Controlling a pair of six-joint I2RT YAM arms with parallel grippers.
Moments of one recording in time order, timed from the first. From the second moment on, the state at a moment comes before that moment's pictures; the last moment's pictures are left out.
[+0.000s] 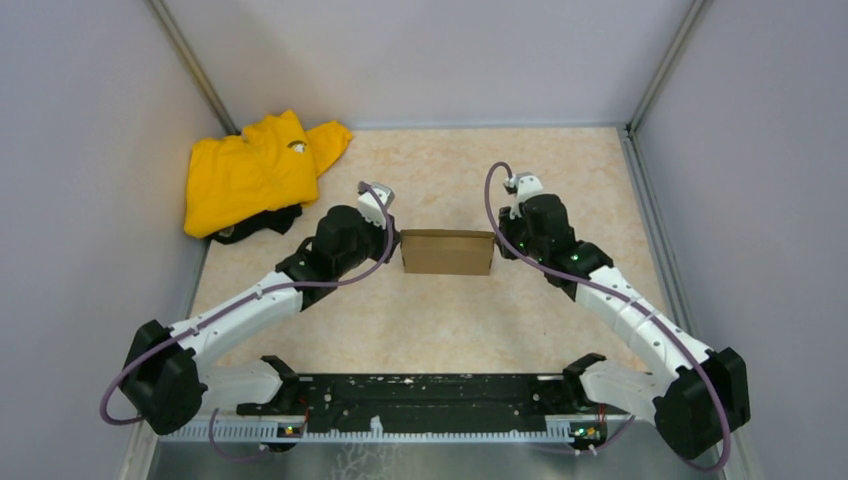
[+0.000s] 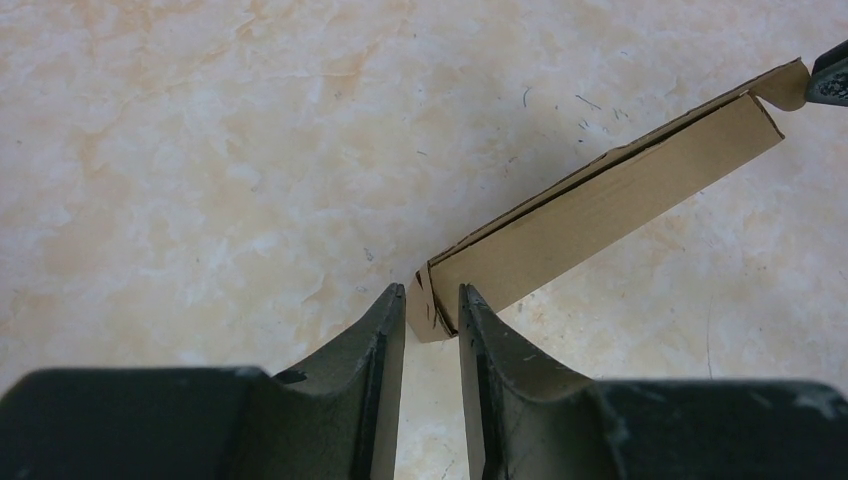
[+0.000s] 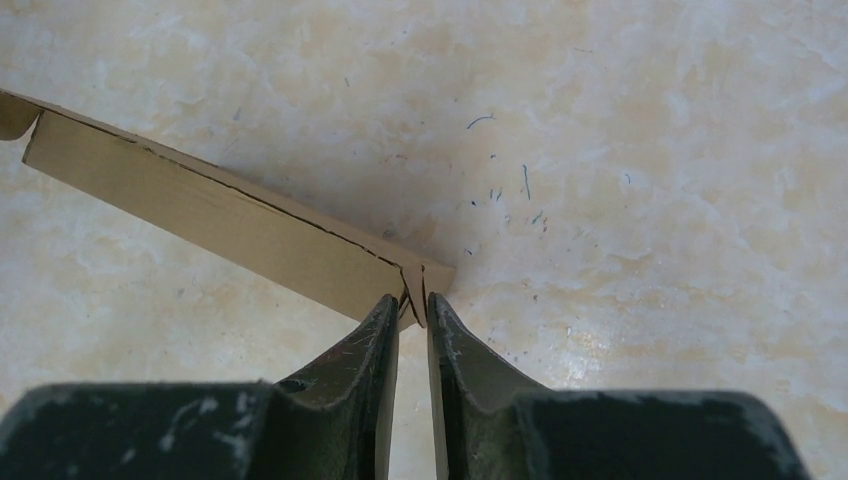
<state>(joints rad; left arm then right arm) -0.71 1.19 0.76 0.05 -0.09 -0.14 0.48 1.06 0.81 -0.33 0.02 0.18</state>
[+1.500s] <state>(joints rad) -0.72 1.23 0.76 0.07 -0.09 -0.13 0.49 1.09 0.81 -0.29 0.03 0.16</state>
